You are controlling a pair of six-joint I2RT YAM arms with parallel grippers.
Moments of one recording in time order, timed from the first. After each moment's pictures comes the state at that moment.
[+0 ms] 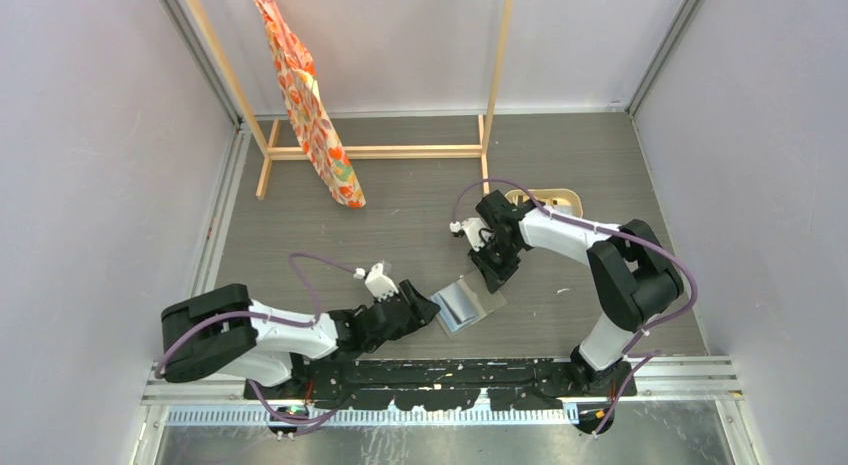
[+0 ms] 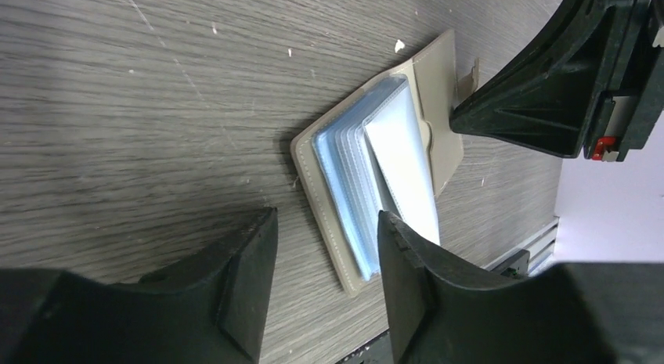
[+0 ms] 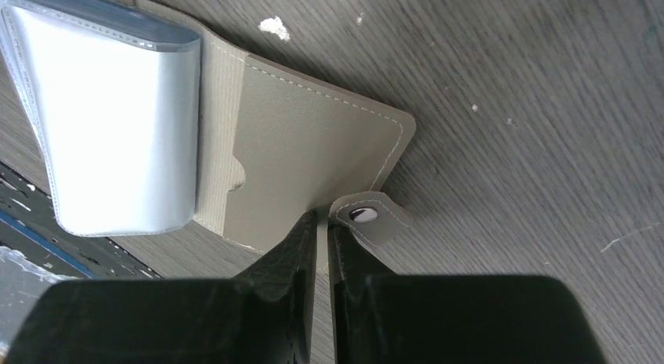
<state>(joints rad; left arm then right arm) -1.23 1.35 0.30 0.43 -0.48 -1.36 0.55 1.67 0.98 -0.73 -0.28 -0.25</state>
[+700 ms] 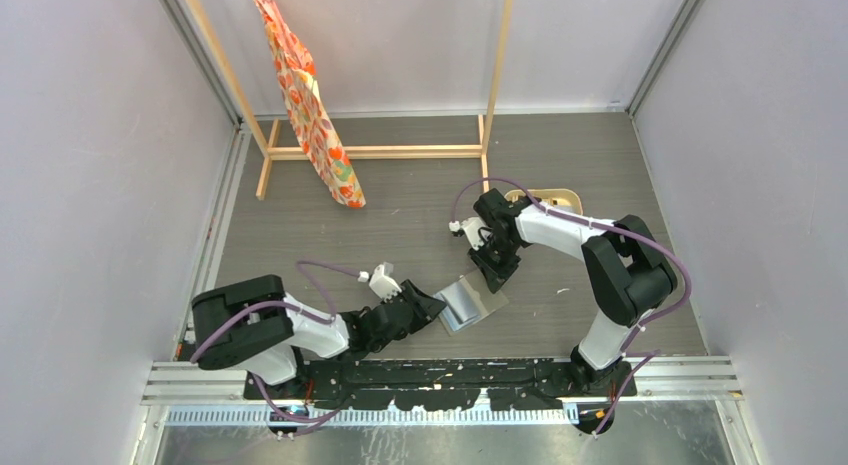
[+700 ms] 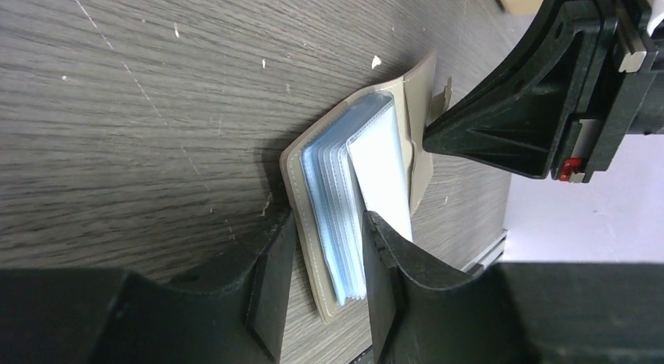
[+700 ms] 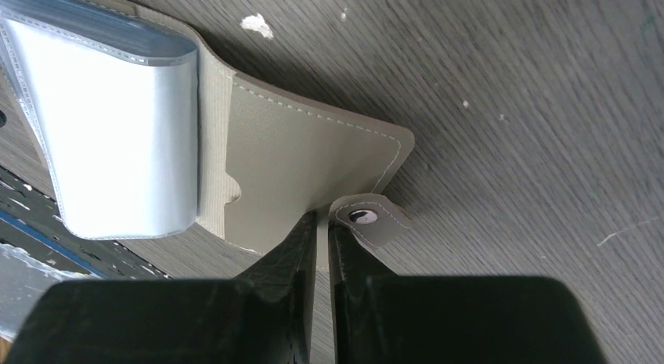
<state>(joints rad) -1.22 1.48 0.28 0.63 -0.48 -1.44 0.56 1.72 1.03 -0.78 -0.27 -0.24</state>
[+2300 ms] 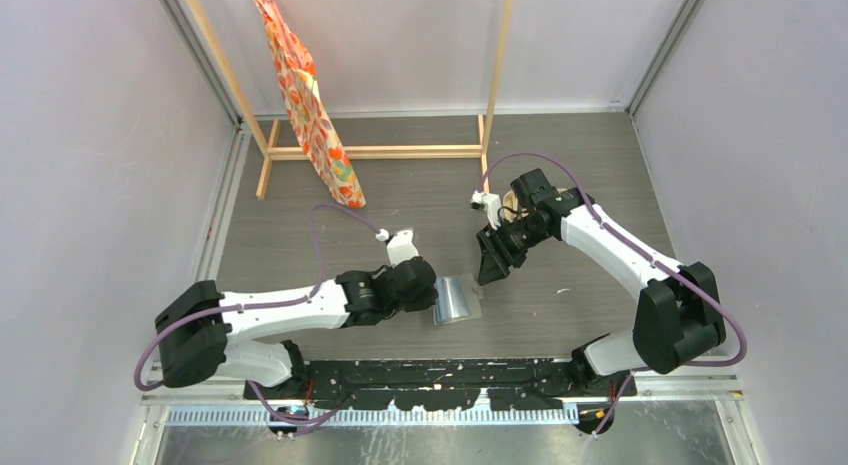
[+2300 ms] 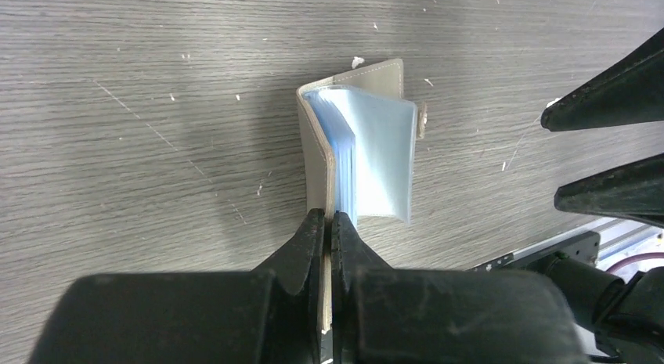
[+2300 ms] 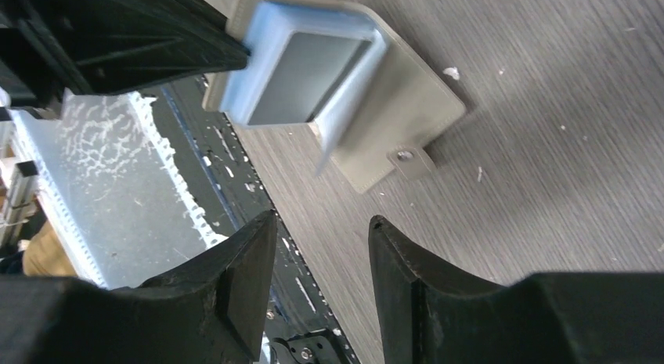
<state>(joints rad) -1.15 1.27 0.72 -0.26 -0.40 -1.13 0.42 1.42 1.03 -0.86 -0.70 -0.28</state>
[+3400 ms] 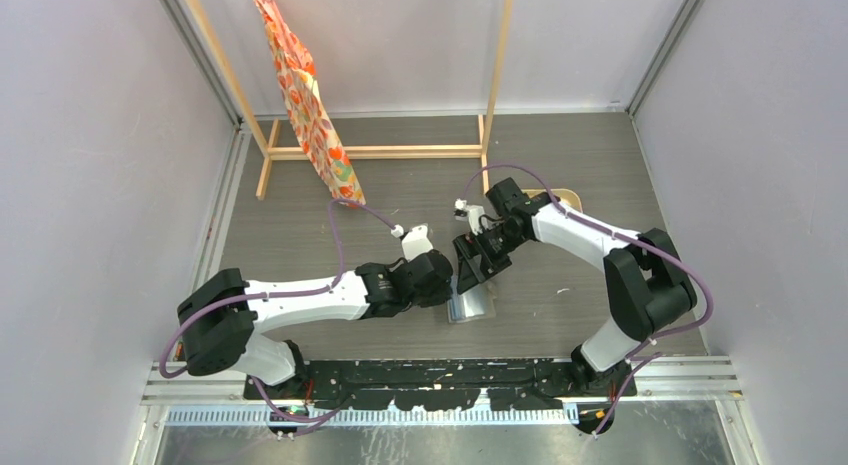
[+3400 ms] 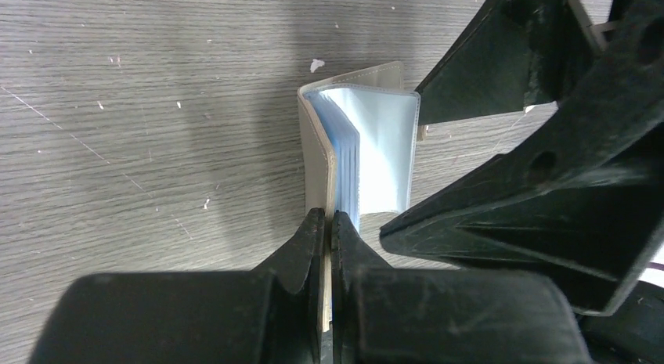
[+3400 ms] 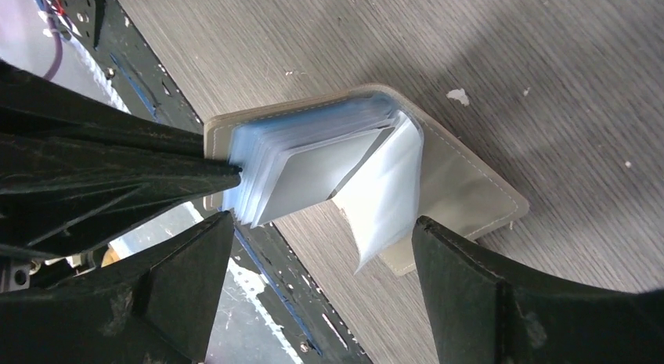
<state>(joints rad) -1.15 1.43 0.86 -0.27 -0.35 -1.16 0.50 1.60 1.01 -0.70 -0.69 -0.05</state>
